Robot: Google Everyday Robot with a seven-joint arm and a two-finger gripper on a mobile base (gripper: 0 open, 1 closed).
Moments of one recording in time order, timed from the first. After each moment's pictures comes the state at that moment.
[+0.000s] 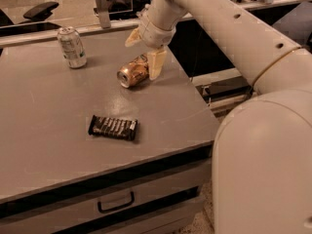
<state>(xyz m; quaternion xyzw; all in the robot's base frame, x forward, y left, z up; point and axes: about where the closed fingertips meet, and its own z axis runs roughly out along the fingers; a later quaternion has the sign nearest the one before) 0.706 0.033 0.872 -0.88 0.41 -0.02 0.24</state>
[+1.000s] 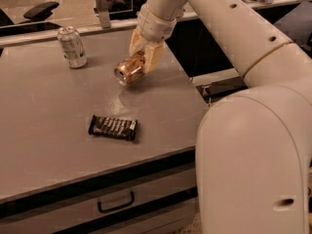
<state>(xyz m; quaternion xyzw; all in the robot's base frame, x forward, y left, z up) 0.683 0.036 0.888 -0.90 0.39 0.03 0.20</state>
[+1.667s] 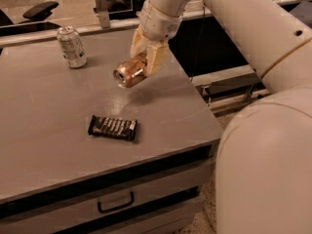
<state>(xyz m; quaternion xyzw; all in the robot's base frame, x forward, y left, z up) 0.637 0.026 0.907 -0.89 0.41 0.06 0.18</state>
